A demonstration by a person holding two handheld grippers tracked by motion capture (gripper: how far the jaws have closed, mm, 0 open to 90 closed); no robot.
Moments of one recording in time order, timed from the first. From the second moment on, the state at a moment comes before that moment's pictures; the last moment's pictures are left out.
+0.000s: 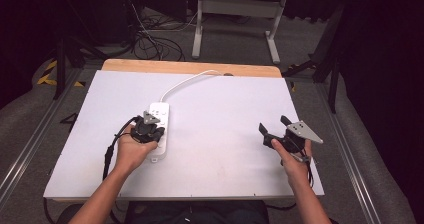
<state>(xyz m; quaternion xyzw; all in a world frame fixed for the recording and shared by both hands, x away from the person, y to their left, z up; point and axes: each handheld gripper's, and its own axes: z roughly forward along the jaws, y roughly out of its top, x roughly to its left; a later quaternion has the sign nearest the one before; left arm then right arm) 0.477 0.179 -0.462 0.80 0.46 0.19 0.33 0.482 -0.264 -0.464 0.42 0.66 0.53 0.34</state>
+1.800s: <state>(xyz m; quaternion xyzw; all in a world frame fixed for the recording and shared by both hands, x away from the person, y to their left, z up) 0.474 0.184 -0.453 0.78 0.47 0.22 0.35 0.479 -0.265 -0.462 0.42 0.65 0.53 0.34</state>
